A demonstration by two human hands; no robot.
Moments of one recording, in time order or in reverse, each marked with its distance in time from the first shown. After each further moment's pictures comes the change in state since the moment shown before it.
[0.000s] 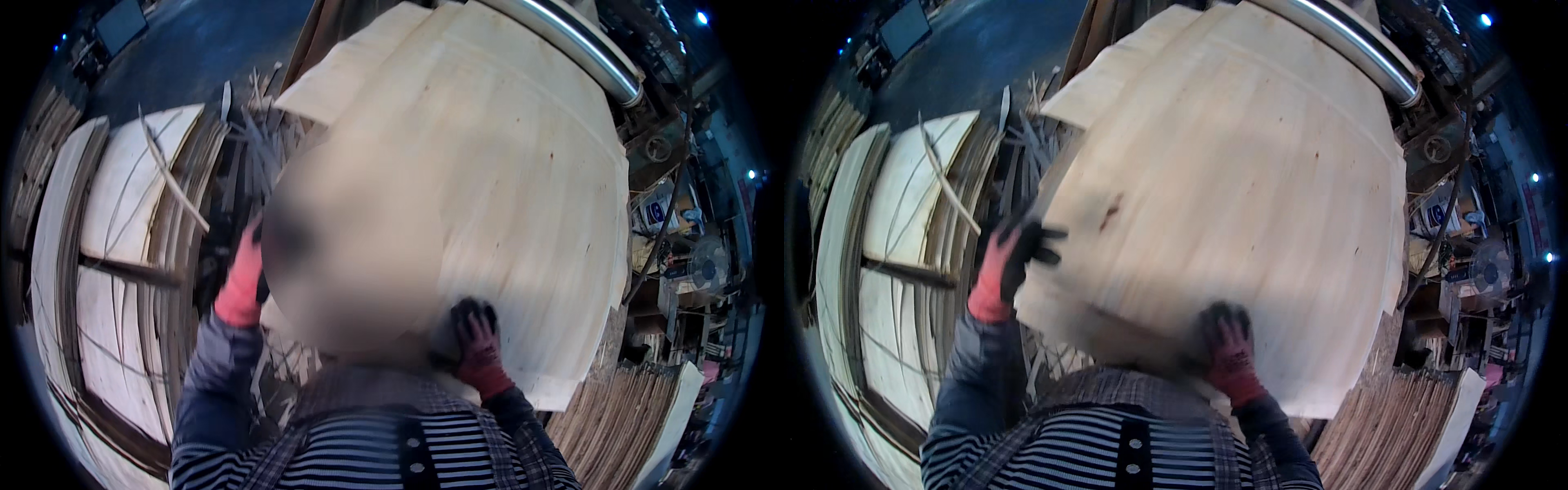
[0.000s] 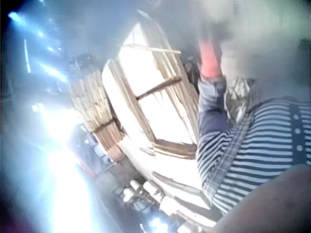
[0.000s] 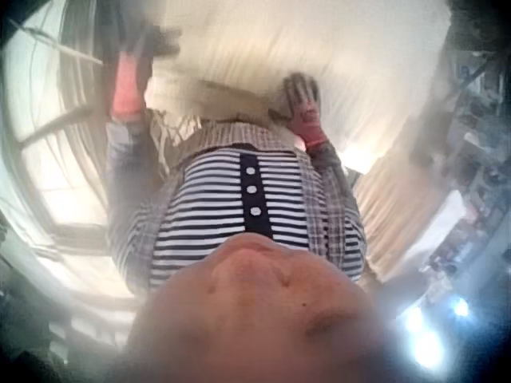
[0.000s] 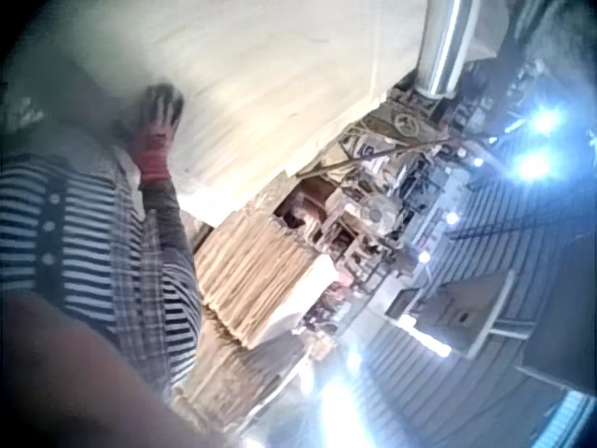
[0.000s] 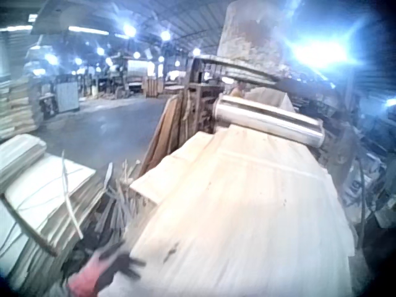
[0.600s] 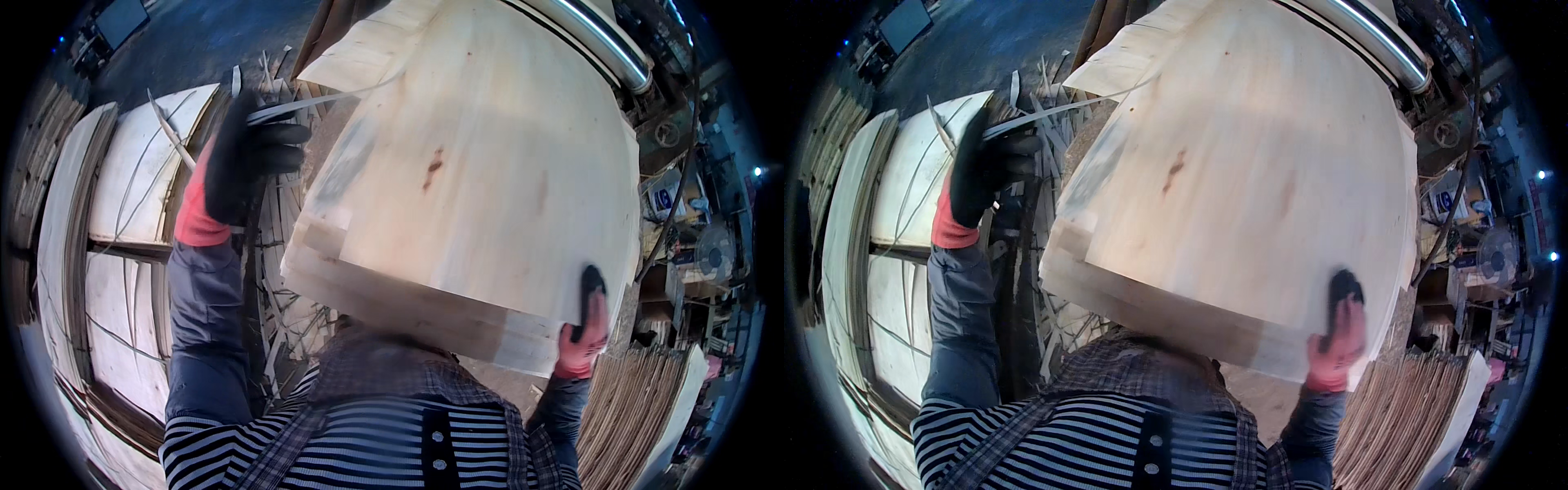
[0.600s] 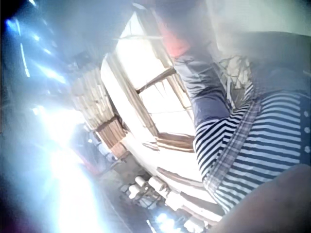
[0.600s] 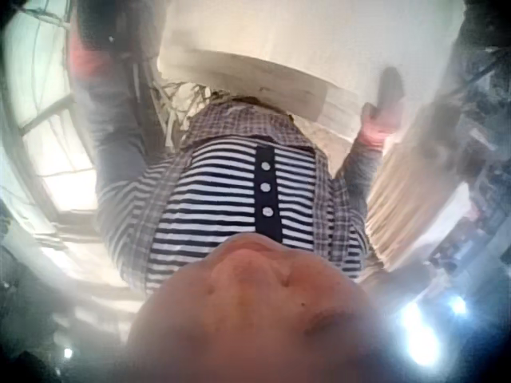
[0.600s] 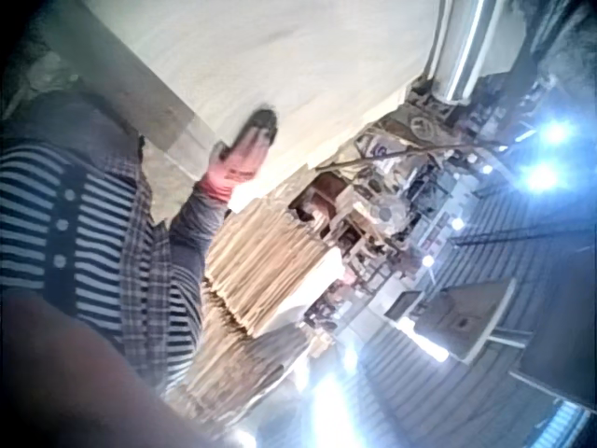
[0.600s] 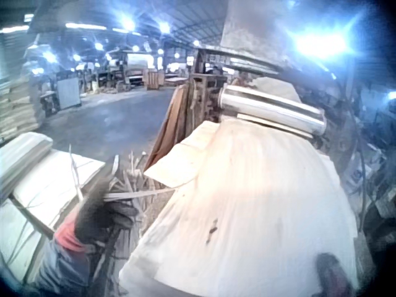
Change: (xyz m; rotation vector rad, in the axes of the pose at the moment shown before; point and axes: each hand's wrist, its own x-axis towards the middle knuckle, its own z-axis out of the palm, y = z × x) left_hand 0.005 0.082 -0.055 -0.373 0.014 -0.032; right_hand -0.068 0.011 -0.079 -0.220 0.578 0.177
